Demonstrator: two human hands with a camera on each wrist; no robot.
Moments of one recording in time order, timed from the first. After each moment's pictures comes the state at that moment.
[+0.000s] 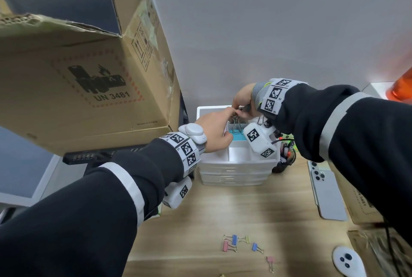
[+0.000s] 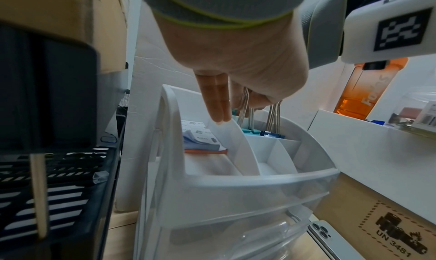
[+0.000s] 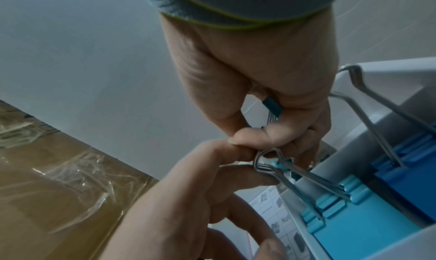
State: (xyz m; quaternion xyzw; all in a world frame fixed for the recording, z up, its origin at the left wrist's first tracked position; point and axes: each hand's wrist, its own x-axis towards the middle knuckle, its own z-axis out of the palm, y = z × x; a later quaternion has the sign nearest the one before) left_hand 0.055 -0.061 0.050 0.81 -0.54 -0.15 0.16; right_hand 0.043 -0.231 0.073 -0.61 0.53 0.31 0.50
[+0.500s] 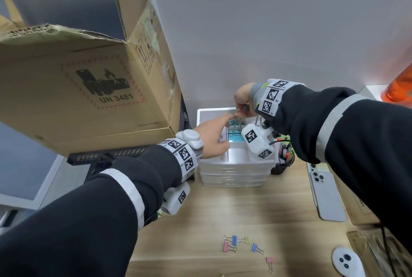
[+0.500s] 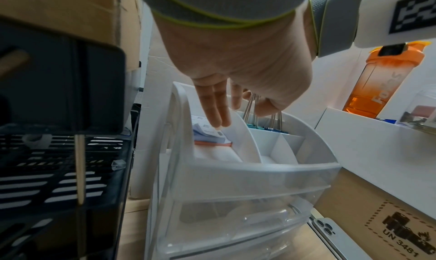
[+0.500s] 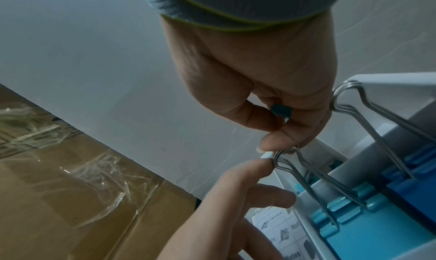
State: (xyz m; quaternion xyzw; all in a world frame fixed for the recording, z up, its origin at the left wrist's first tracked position) left_hand 0.057 -0.050 0.034 0.80 -0.54 -0.19 0.19; right_hand 0.031 -0.220 0.094 -0.69 0.51 0.14 0.50
